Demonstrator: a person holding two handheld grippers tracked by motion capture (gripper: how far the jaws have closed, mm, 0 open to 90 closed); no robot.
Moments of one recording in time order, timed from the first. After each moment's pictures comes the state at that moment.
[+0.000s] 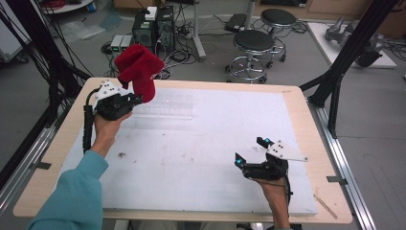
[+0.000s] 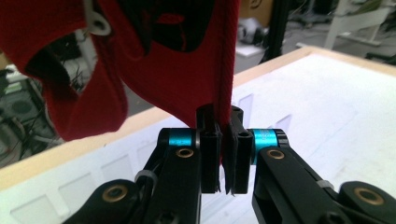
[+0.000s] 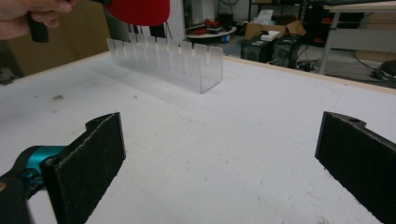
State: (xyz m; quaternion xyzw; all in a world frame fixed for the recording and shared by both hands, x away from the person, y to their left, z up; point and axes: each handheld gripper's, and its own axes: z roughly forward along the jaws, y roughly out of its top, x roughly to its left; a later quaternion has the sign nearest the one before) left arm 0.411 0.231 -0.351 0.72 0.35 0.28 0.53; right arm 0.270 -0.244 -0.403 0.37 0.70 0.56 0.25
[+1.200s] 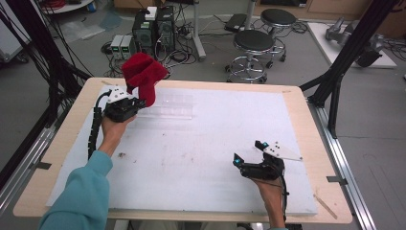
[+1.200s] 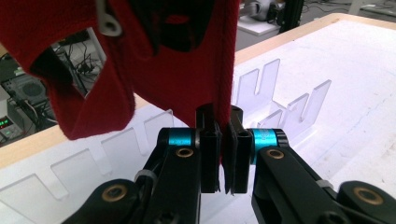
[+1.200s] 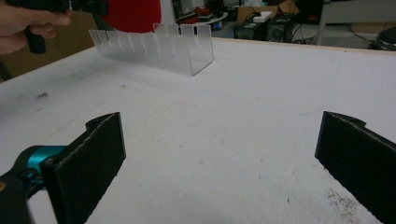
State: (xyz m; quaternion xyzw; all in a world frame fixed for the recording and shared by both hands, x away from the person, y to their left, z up) left arm 0.428 0.226 -0.381 0.74 0.36 0.29 0.49; right arm 0.278 -0.244 -0.423 0.41 0.69 0.55 0.22
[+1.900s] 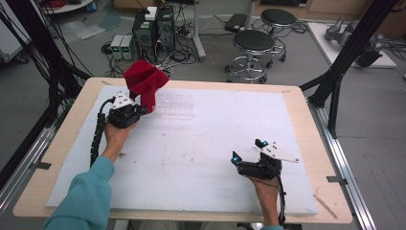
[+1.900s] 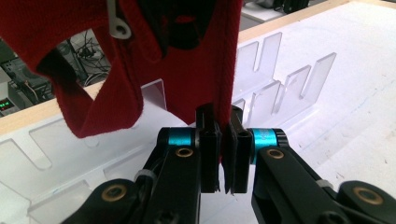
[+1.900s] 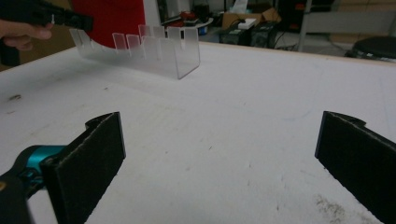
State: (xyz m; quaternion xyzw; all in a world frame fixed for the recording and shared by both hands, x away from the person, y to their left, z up) left arm 0.421 0.222 -0.401 0.74 0.38 0.28 0.47; right arm 0.280 -0.235 -0.426 0.41 0.68 0.54 0.27
